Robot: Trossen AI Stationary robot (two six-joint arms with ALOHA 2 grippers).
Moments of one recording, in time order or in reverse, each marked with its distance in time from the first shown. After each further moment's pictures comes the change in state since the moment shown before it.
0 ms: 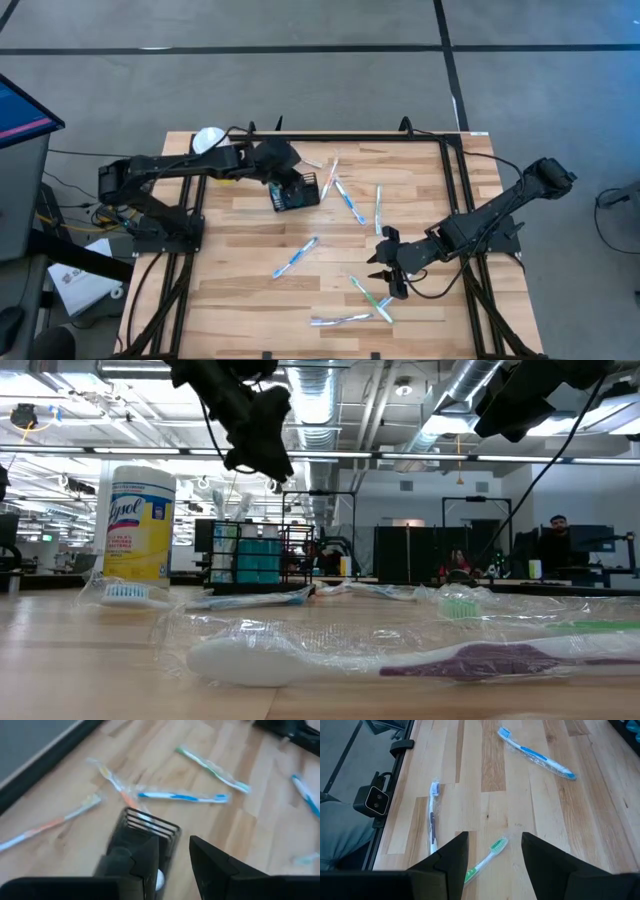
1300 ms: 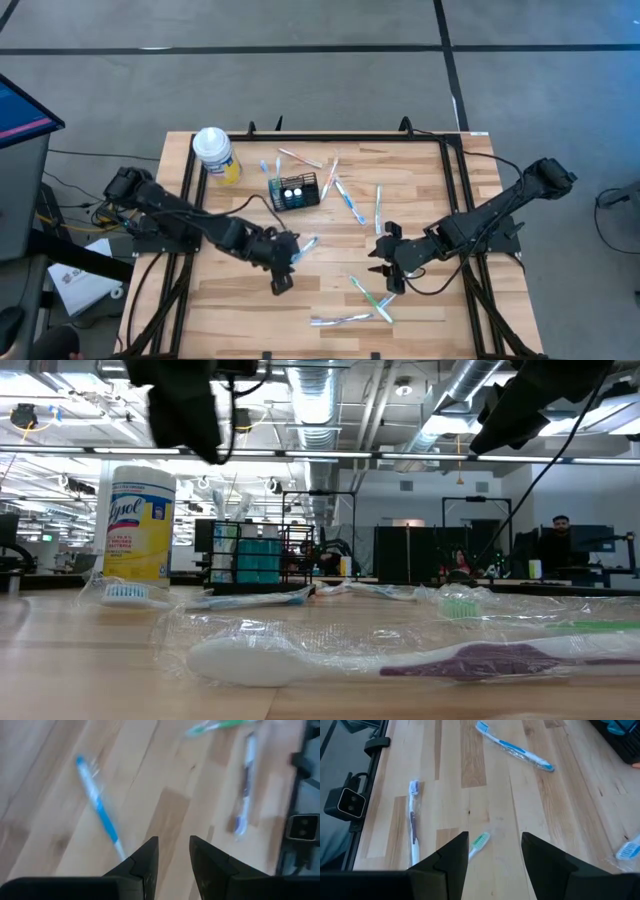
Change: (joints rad) left arm -0.665 0.107 -0.001 -0.138 -0.114 -0.498; right arm -0.018 0.000 0.000 -0.052 0.050 0.037
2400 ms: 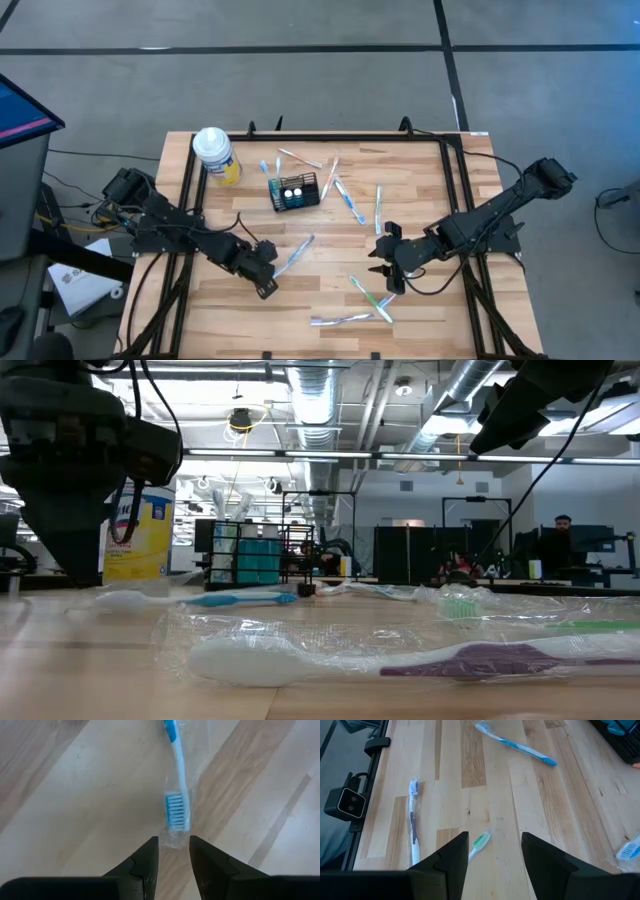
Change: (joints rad) left arm -0.102 -0.001 -0.346 0.176 0.019 -0.373; right arm 0.000 0.000 0.000 0.001 0.000 0.000
